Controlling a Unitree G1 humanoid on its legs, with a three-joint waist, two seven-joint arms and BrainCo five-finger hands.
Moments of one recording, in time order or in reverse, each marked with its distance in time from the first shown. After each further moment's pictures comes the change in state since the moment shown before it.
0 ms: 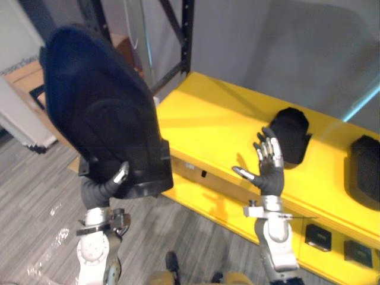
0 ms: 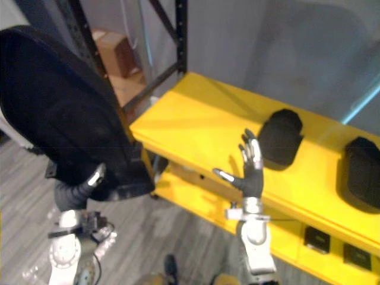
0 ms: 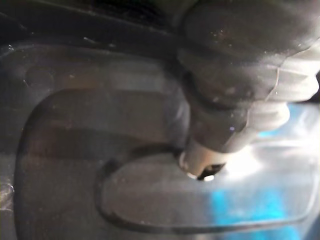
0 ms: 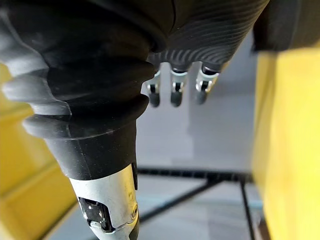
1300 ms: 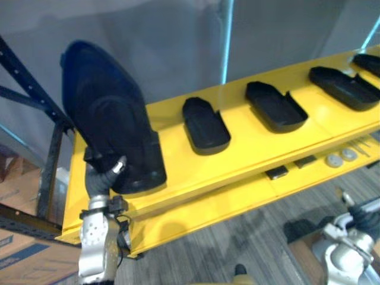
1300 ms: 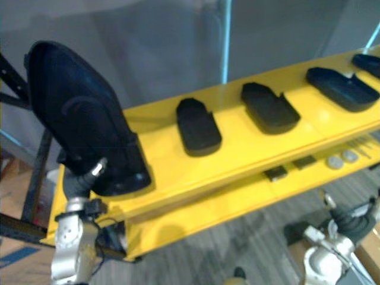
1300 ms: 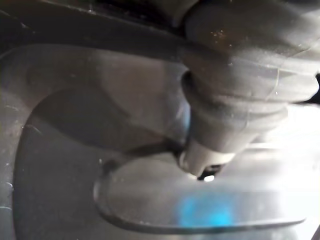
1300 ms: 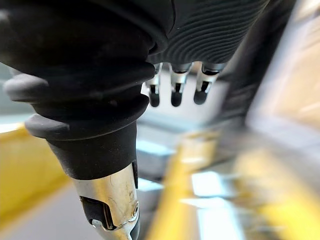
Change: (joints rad) left arm -0.281 0.083 0.197 0.265 -0.132 0.332 0.116; right arm 0.220 0.032 -0.588 0.305 -0.059 0.355 -0.280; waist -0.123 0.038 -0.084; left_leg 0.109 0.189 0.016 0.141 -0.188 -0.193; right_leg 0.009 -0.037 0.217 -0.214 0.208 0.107
